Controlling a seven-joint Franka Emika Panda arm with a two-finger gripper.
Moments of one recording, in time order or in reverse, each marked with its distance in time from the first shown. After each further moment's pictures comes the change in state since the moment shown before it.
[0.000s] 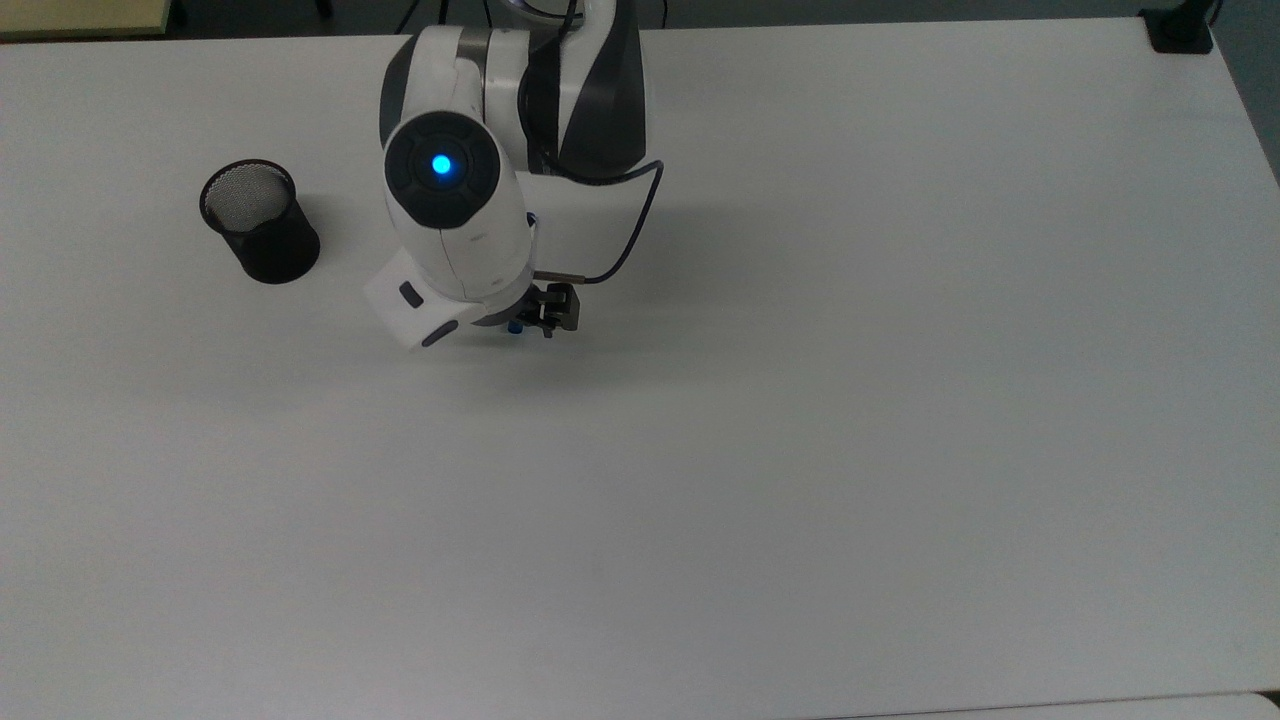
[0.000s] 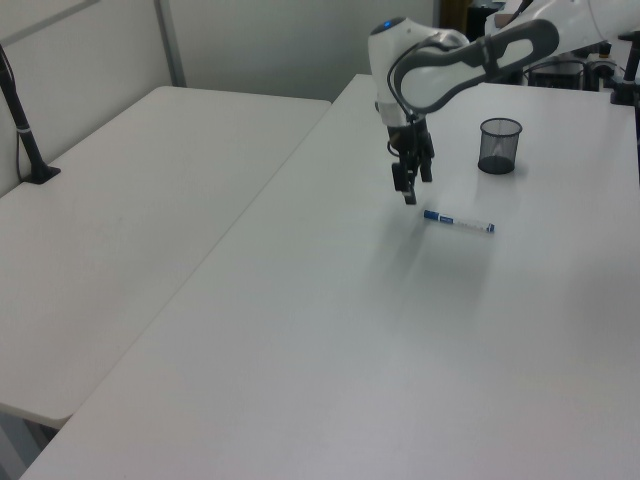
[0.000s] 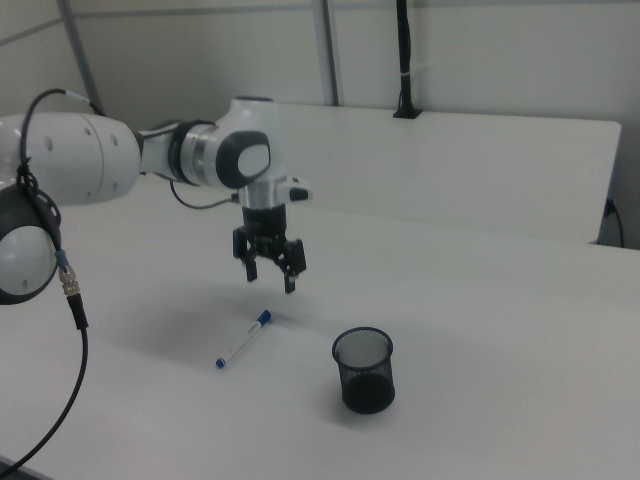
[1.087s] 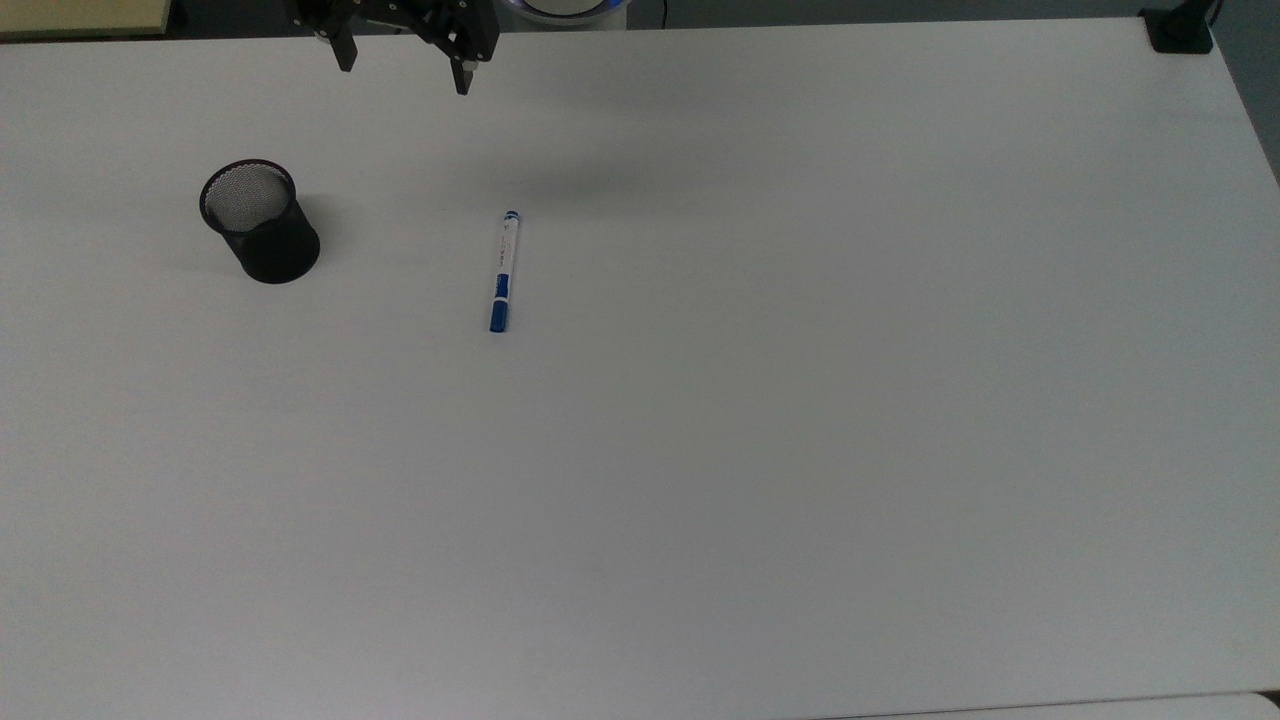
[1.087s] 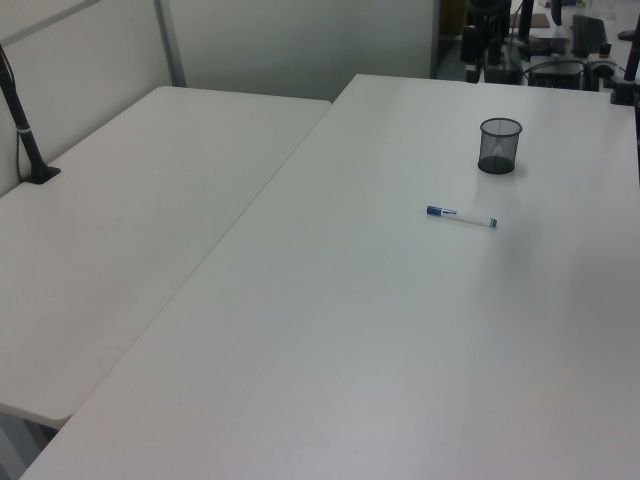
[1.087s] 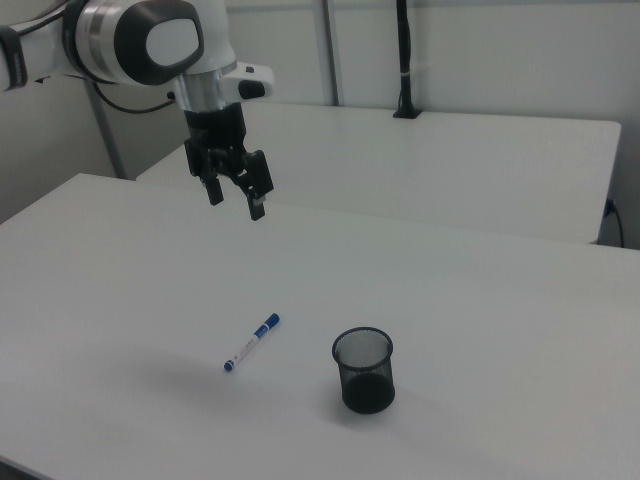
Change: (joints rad) arm -0.062 -0.536 -0.020 -0.211 -0.031 -0.153 0.023
